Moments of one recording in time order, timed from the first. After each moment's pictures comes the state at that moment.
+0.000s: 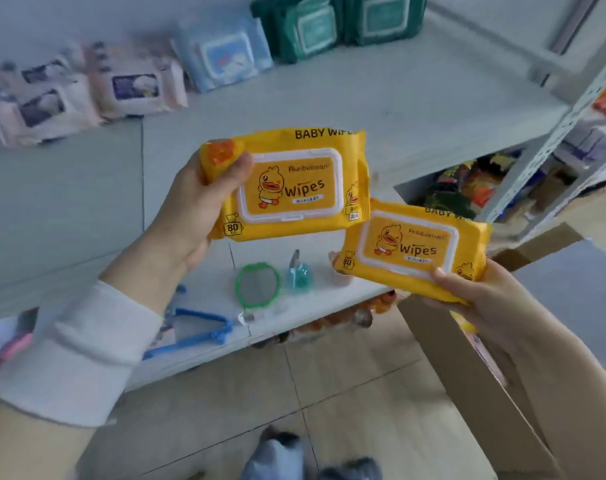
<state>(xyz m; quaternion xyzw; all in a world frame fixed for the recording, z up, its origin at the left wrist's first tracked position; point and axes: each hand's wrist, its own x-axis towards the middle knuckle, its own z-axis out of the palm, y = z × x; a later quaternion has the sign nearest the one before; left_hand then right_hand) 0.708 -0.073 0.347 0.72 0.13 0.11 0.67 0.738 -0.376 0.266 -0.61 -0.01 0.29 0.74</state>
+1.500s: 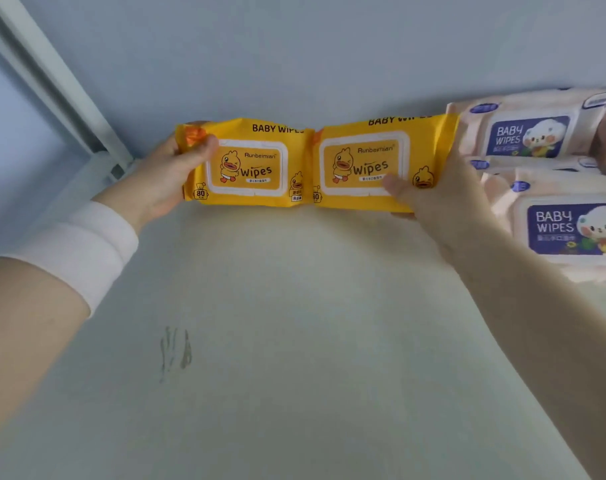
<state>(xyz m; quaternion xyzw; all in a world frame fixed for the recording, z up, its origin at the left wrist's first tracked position) 0.694 0.729 0.302 0.71 0.29 0.18 0.62 0.848 0.465 0.309 -0.79 -0.20 0.16 0.56</state>
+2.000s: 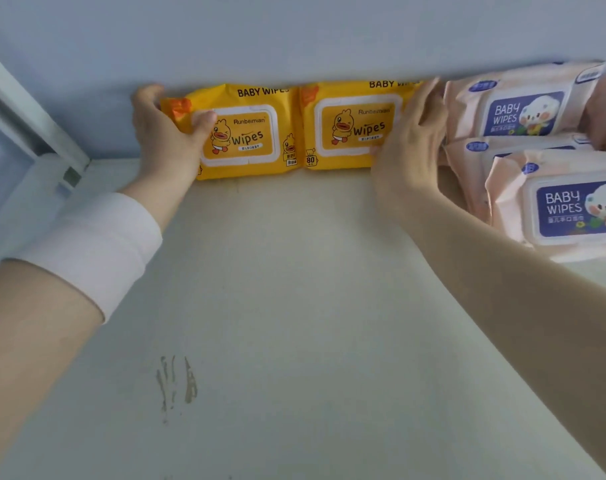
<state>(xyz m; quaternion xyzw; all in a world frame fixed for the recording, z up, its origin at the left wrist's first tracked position) 0.743 0.730 0.294 0.79 0.40 0.33 0.33 0.869 0.529 0.286 -0.92 -0.18 -0.08 0.33</state>
